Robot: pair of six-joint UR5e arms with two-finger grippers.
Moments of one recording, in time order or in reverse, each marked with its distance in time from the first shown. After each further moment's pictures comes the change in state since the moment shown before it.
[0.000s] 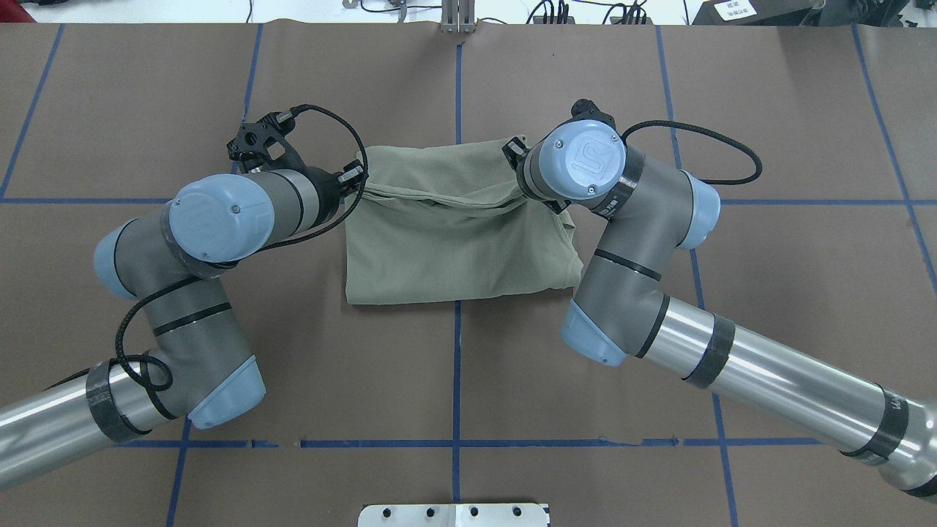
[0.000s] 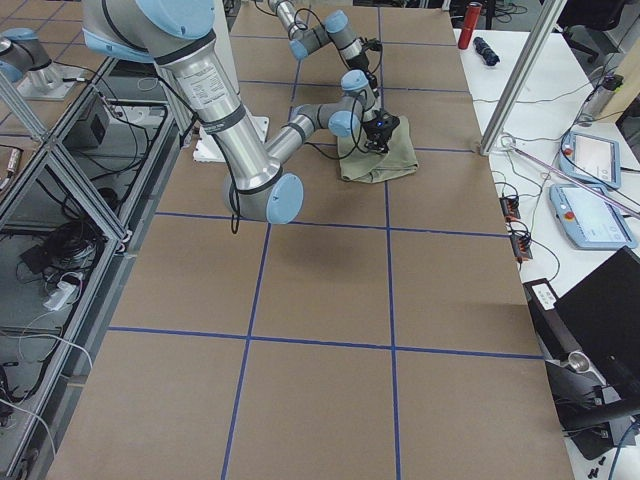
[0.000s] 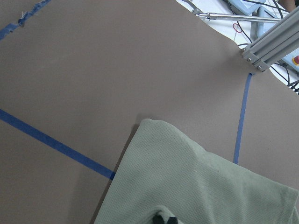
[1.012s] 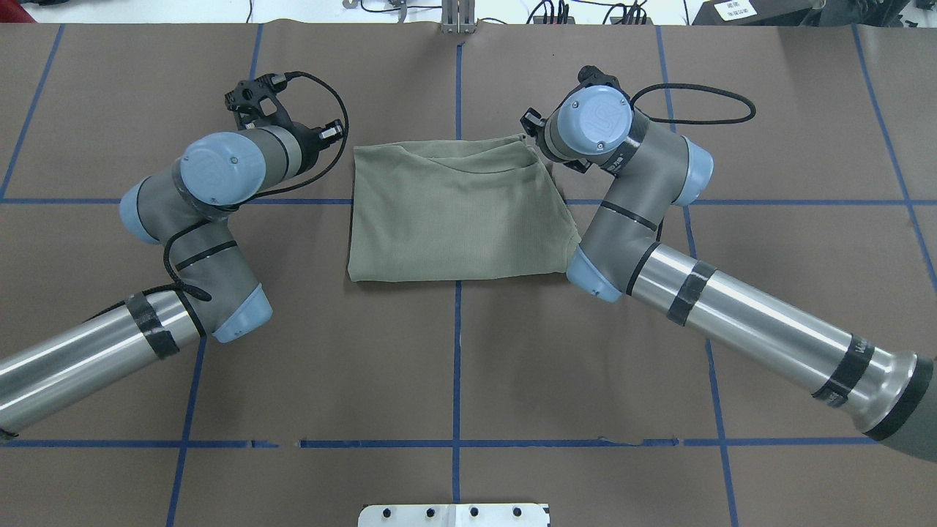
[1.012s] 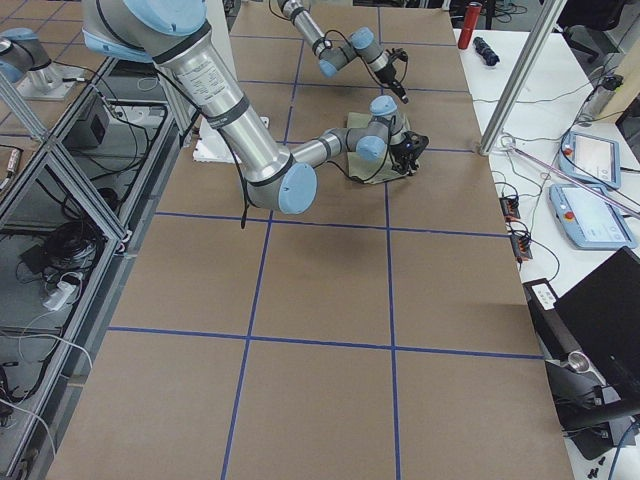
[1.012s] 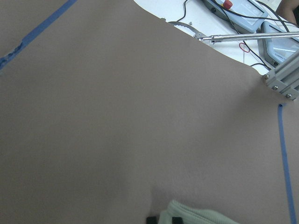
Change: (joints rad) left arm -0.129 -0.089 0.416 -0.360 0.007 0.253; right arm 0.119 0.081 -0.341 0.227 0.050 -0.289
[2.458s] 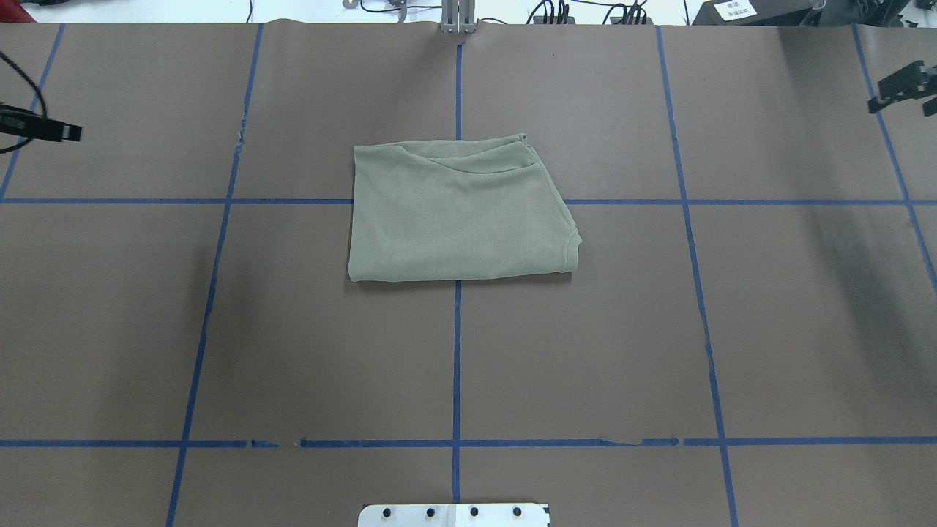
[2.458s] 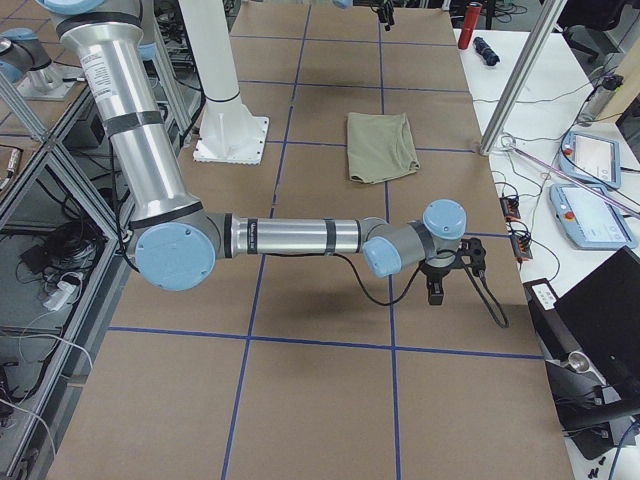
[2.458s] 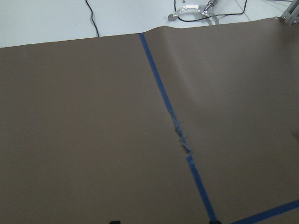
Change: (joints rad) left arm -0.592 0.499 -0.306 0.073 -0.816 1.010; right arm 0.717 -0.479 0.163 -0.244 0.717 -1.433
